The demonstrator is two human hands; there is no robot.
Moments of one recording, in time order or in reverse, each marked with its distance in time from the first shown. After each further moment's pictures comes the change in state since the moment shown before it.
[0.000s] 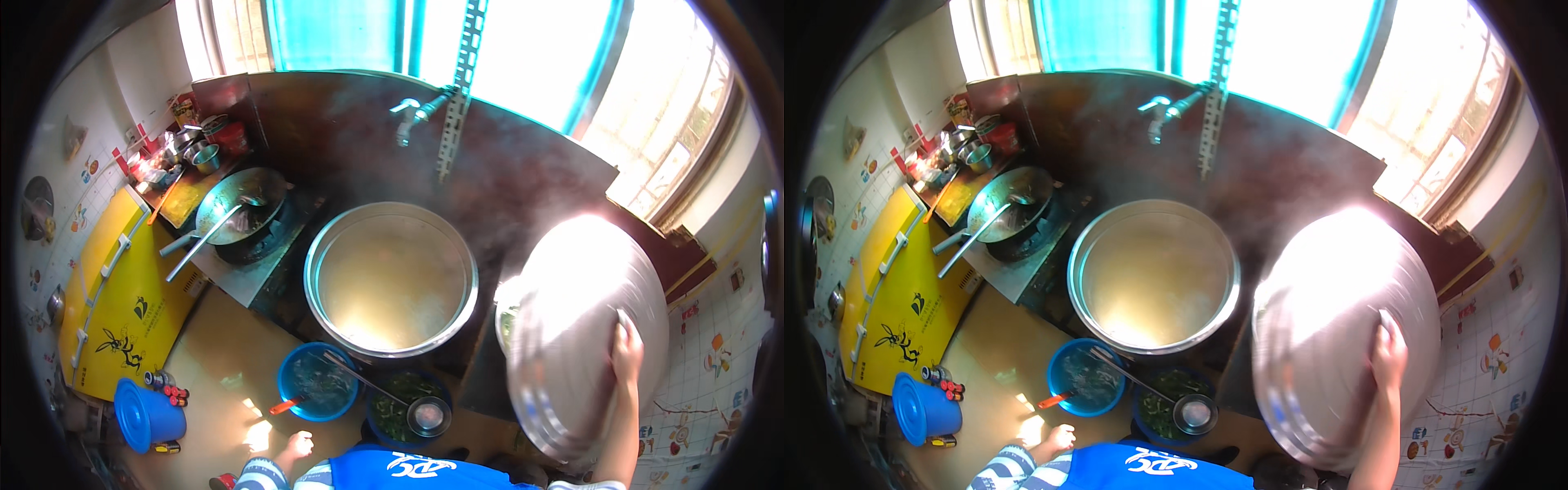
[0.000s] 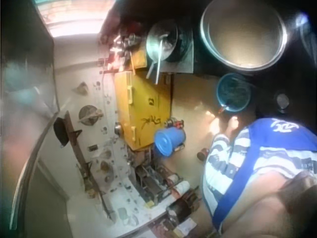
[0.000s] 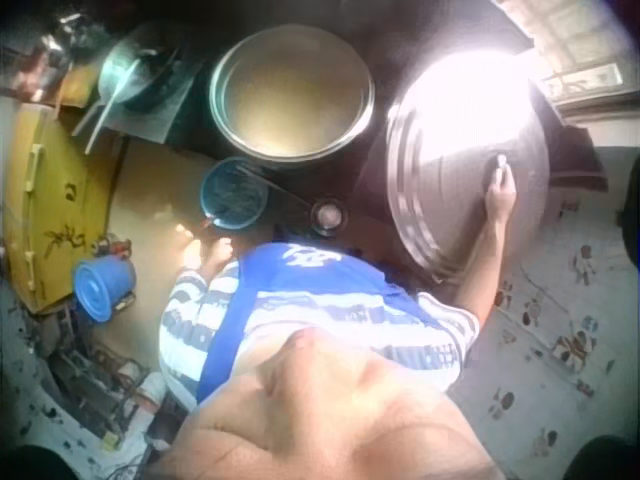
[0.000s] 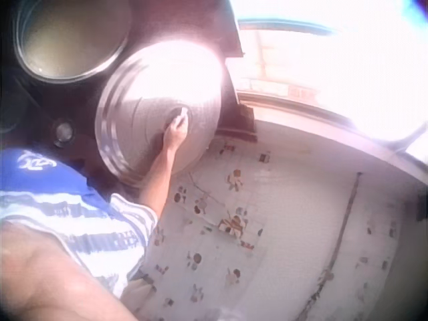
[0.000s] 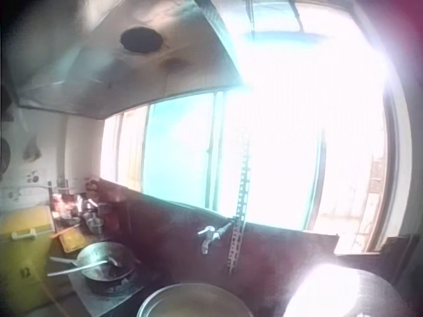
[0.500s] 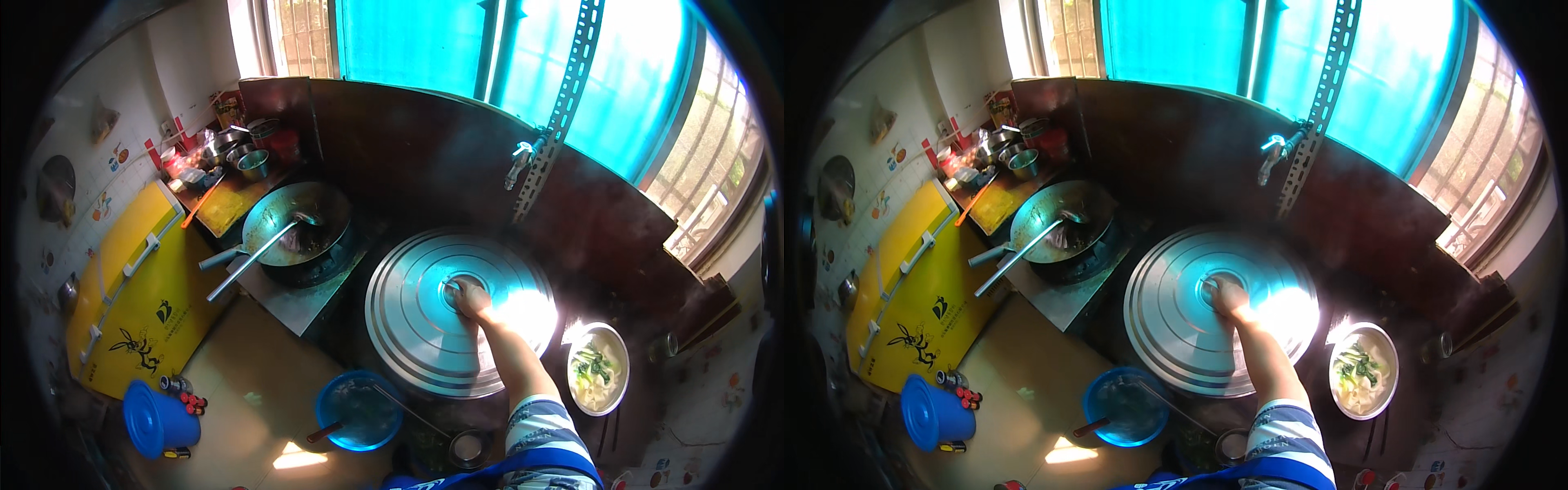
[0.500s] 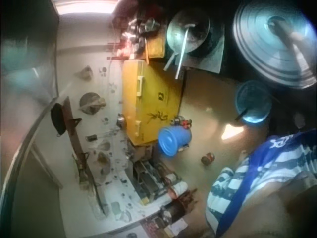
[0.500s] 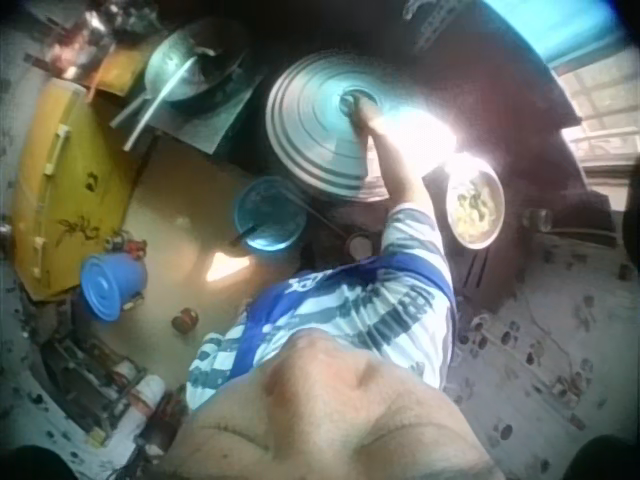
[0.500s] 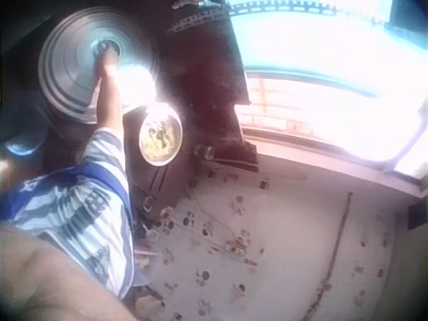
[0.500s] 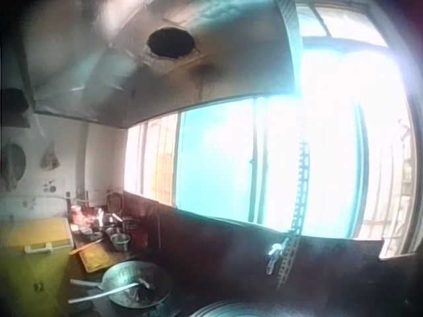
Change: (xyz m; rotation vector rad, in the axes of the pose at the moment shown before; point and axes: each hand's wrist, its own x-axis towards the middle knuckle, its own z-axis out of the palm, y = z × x) left_hand -0.053 -0.068 -0.071 -0.181 0.138 -0.432; right_hand -0.011 -0.212 0.531 -0.145 -0.689 -0.474
